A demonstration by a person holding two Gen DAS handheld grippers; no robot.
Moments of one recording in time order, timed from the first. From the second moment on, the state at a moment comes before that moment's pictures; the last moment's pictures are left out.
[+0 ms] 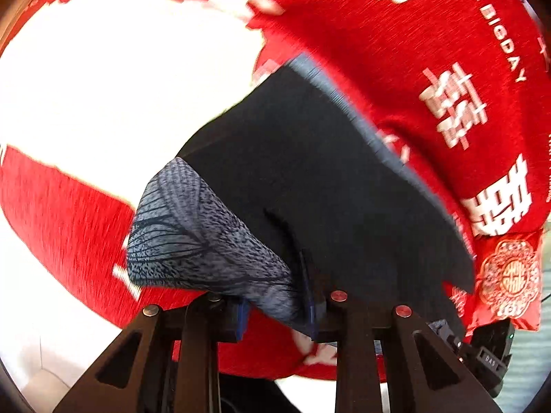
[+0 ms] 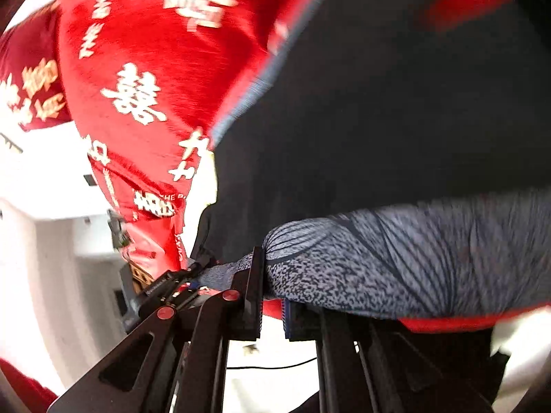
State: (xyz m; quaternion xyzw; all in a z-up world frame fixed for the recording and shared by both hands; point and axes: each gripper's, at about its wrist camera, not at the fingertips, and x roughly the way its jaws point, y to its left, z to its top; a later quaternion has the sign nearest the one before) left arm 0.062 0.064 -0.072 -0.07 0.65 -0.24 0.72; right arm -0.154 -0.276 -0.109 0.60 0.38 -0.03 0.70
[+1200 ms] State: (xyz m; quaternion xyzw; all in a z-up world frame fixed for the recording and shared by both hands) left arm 0.192 -0.174 -0.152 0.20 0.57 -0.27 0.75; right arm 0.070 -0.390 -0.167 0.35 0.57 -0.16 0.73
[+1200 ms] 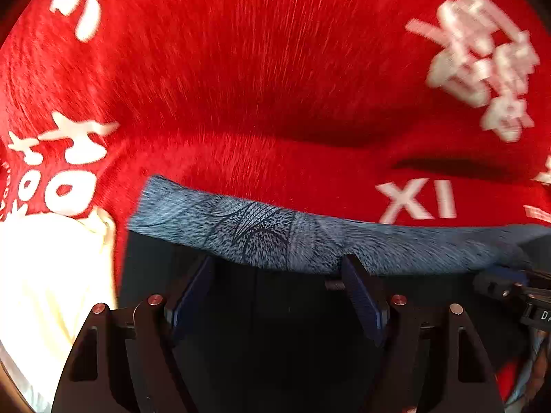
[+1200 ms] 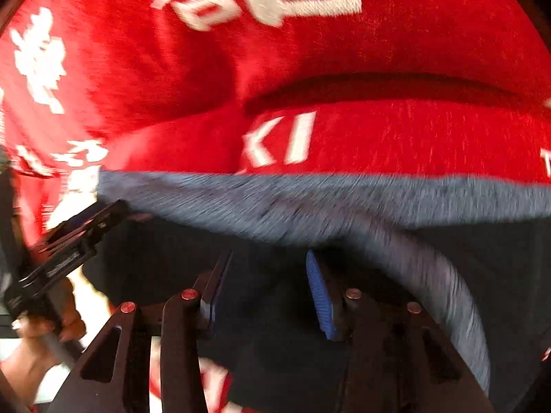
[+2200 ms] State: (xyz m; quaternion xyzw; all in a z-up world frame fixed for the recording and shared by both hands) left arm -0.171 -0.312 -0.138 0.24 0.65 -0.43 0.57; right arm -0.368 -0.390 -0.122 0.50 0.51 -0.20 0.67
